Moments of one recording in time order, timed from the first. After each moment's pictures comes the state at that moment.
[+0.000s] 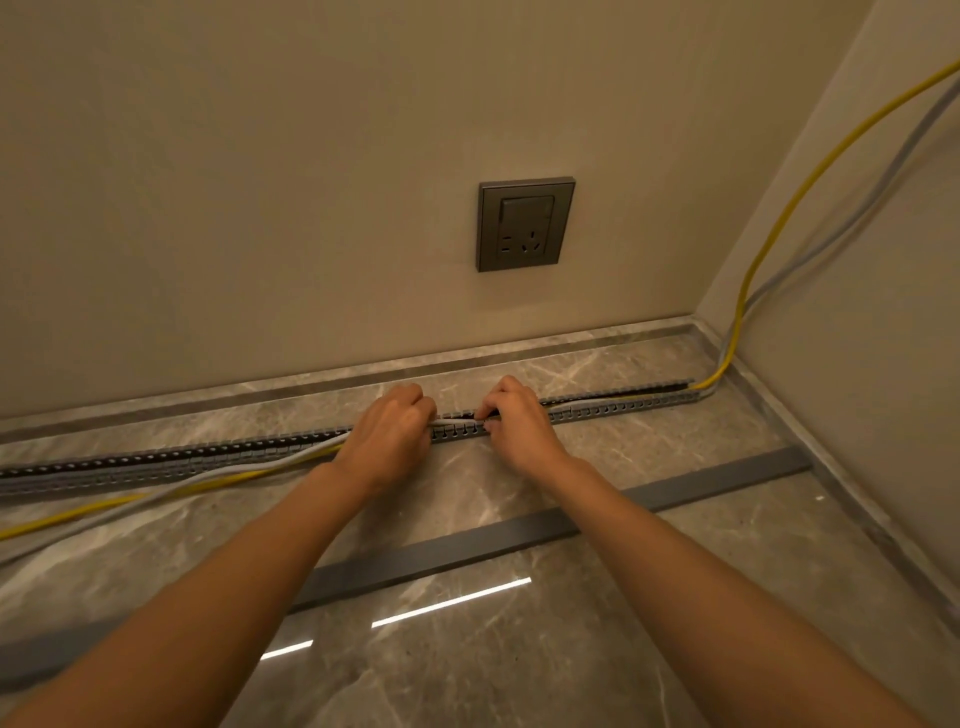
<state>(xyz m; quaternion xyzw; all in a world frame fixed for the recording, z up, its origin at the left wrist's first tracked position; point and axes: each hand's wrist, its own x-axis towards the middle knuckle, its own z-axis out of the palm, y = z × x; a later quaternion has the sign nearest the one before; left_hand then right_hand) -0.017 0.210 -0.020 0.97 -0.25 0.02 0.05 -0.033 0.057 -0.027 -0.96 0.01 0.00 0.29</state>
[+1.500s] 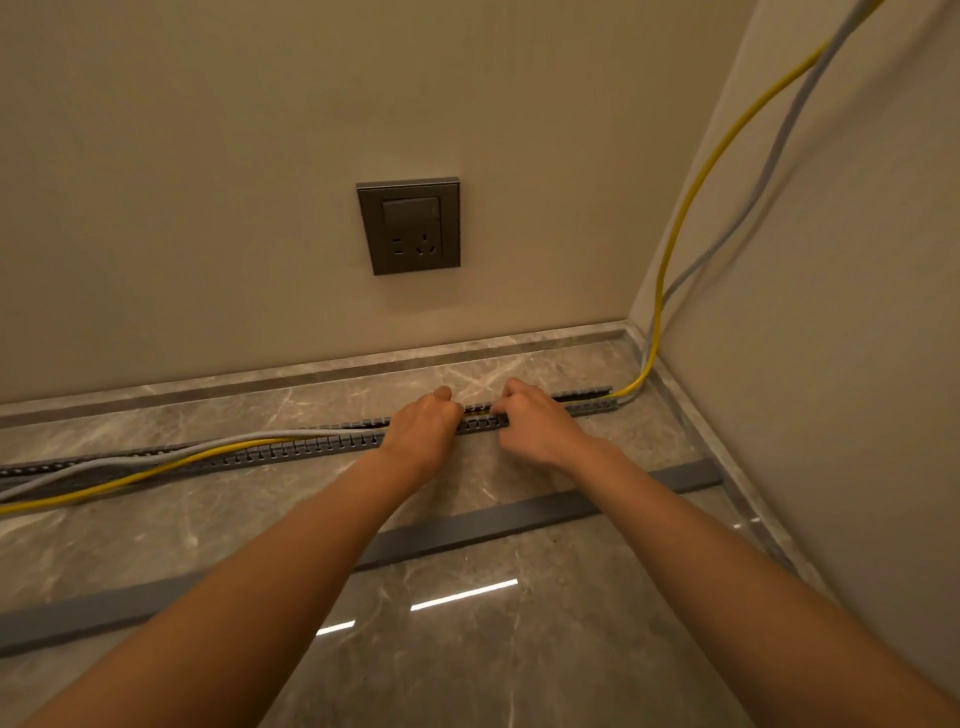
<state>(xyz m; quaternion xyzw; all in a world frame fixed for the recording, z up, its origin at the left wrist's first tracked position) -0.028 0.068 -0.016 0.97 -0.22 -0.07 0.03 -0.044 -0.067 -0.010 -0.98 -0.06 0.10 0.18</state>
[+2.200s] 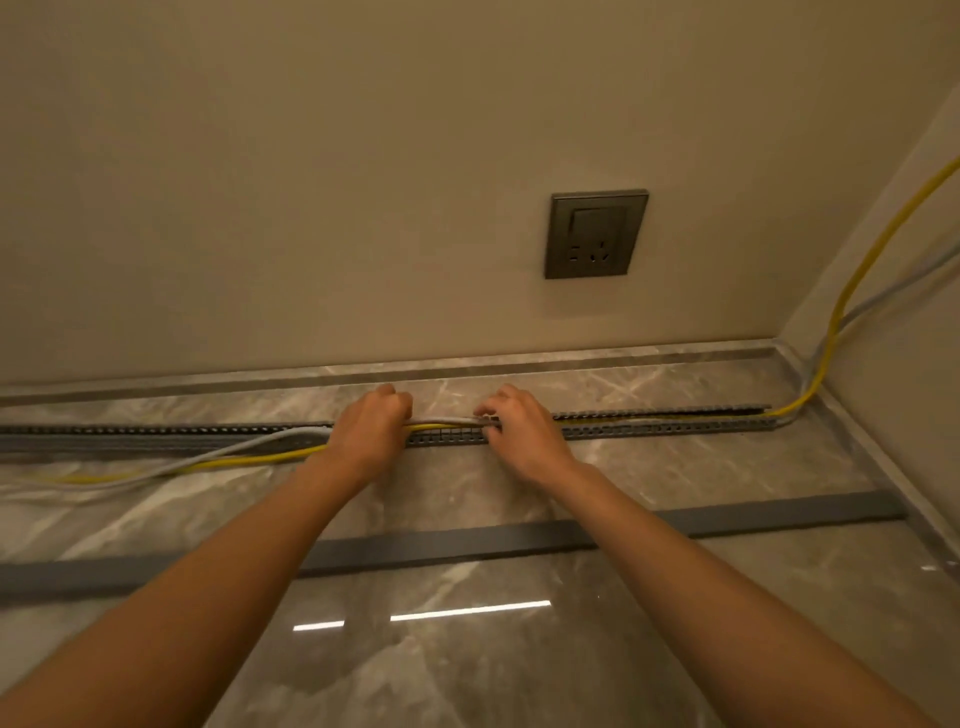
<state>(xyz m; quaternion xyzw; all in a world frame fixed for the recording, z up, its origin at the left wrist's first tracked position) -0.036 0.262 0.002 1.00 -0.07 -0.06 0.03 -0.039 0.093 -0.015 -0.96 -0.13 0.02 0.26</state>
